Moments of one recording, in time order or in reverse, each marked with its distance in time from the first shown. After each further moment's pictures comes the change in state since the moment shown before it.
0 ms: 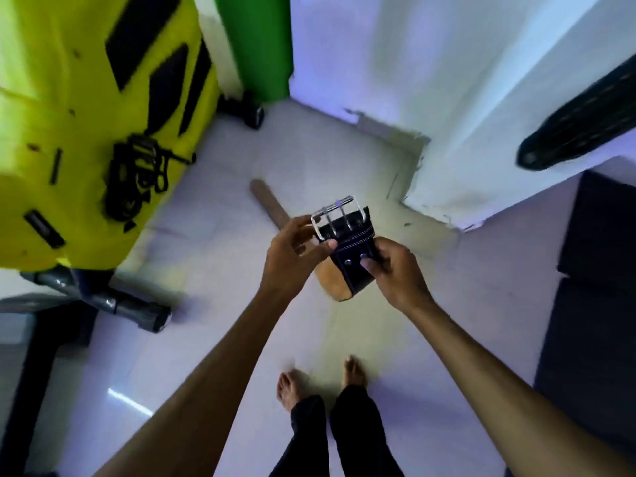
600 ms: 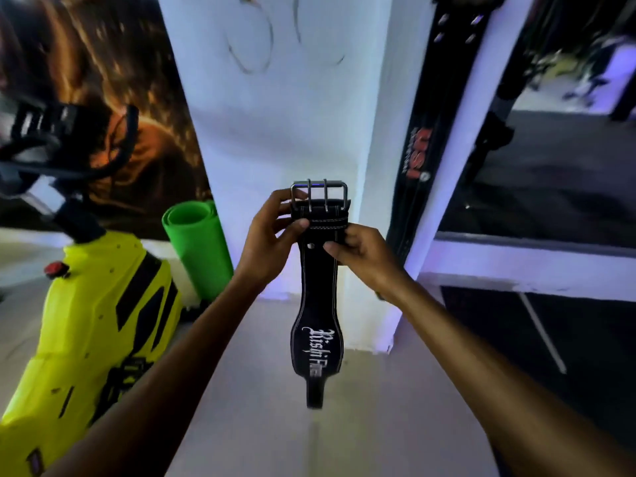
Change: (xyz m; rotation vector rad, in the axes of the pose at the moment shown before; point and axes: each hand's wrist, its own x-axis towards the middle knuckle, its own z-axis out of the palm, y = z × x) left_hand -0.162 0.425 -0.014 -0.059 -0.313 0.854; right_hand -0.205 -0.345 -0.235 0.158 0.366 -0.474
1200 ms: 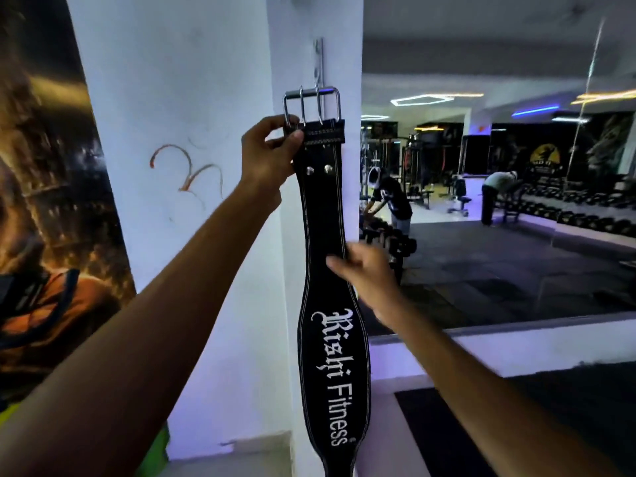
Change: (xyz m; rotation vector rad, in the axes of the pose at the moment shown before) left_hand 0.113 0.320 0.122 -0.349 0.042 0.298; right_hand -0.049 -0.136 -0.177 -0.007 0.416 -0.249
